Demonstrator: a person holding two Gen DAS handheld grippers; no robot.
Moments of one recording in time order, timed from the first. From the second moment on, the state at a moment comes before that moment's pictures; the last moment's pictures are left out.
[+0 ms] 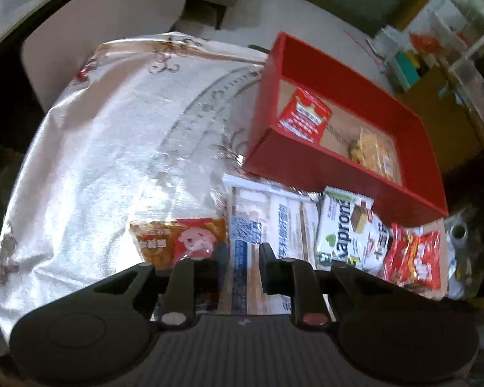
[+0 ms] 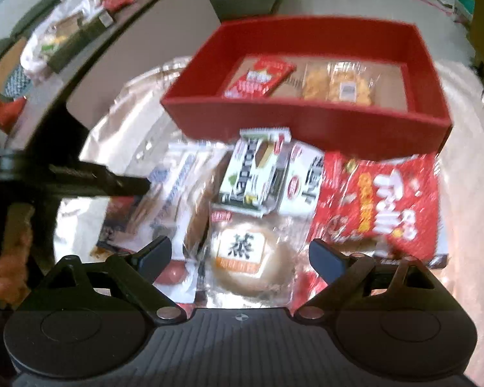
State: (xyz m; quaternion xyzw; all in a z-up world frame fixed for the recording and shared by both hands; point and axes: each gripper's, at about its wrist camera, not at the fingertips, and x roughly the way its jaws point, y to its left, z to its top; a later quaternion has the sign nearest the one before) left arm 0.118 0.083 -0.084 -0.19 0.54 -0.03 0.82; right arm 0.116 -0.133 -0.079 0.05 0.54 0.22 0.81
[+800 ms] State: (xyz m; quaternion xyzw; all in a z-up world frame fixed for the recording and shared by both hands) left arm 0.124 0.071 -0.083 -0.20 0.55 -0.05 0.81; right arm 0.116 -0.133 -0.113 0.05 0.55 0.21 0.81
